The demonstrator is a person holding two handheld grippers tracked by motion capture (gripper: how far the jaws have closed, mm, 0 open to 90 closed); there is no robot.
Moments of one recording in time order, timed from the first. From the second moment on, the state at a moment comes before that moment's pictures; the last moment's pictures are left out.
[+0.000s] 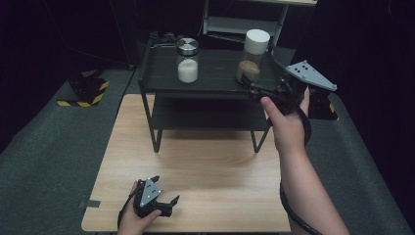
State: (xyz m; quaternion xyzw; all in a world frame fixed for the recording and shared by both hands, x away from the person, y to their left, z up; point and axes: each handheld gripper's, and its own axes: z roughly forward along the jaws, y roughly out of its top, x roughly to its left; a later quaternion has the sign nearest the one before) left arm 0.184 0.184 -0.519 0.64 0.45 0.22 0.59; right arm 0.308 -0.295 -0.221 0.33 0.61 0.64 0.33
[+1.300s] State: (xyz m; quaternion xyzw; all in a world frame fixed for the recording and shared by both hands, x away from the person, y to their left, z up) left arm 0.183 0.182 -0.518 0.64 0.44 0.23 0.58; right arm 0.237 -0.315 -0.335 0.32 0.71 0.57 0.27
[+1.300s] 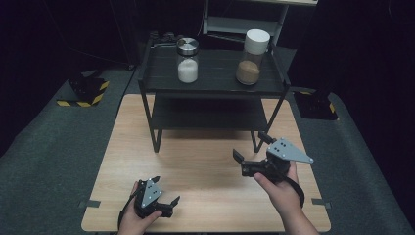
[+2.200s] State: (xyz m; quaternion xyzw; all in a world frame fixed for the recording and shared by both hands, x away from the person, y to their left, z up) left arm 0.178 0.179 -0.519 0.64 0.44 0.24 0.58; right arm 0.234 -0.334 -0.452 0.39 0.75 0.48 0.21
